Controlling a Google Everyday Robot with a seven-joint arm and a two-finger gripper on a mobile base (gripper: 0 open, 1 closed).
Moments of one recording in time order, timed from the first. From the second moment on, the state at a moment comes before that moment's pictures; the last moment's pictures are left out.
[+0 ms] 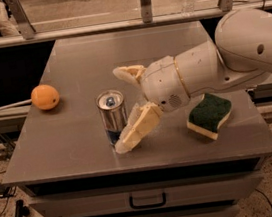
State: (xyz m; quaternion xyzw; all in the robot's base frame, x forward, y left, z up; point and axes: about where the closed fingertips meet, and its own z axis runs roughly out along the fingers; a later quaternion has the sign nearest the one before) arm 0.455 0.040 0.914 -0.61 0.58 0.33 0.43
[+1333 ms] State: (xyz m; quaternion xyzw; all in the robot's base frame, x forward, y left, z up) arm 0.450 0.047 0.918 -0.62 0.57 0.33 0.43
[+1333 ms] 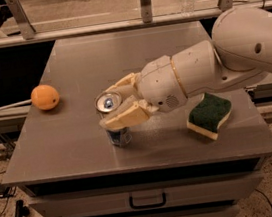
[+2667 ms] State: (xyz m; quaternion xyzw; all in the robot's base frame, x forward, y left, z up) arm 0.559 0.089 0.985 -0.61 0.56 0.32 0.45
